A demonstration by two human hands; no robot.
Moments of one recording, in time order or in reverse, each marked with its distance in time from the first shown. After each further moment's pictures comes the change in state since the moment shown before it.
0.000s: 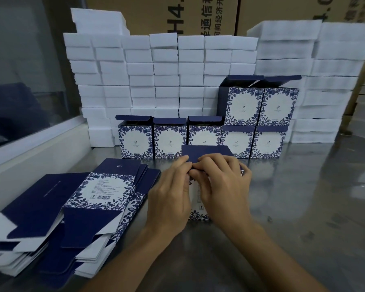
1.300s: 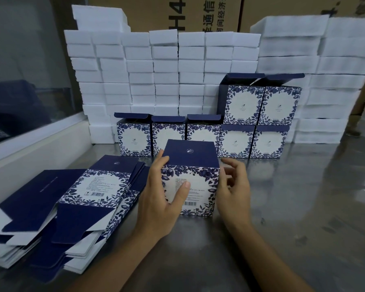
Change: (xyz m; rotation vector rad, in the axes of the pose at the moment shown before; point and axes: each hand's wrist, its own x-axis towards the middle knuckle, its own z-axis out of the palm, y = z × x) left_hand -0.011 -0.012 0.008 -0.282 -0.037 -0.281; right_hand -0.011 0.044 0.019 0.805 0.010 0.546
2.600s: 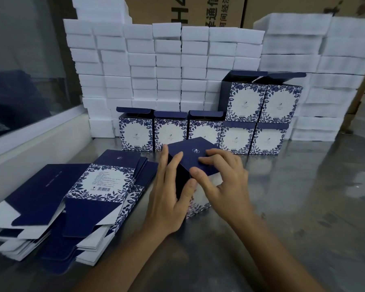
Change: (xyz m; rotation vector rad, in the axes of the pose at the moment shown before) left_hand -0.001 0.004 0.001 0.024 -0.091 0.023; right_hand -0.006 -0.042 0.004 -0.474 -0.143 -0.350
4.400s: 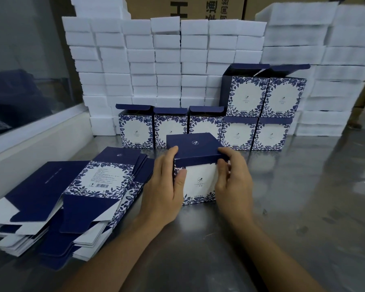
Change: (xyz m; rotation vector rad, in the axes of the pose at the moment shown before) left_hand 0.005 -0.004 -0.002 0.194 0.019 -0.007; right_hand -0.013 0.033 0.015 0.115 0.135 0.179
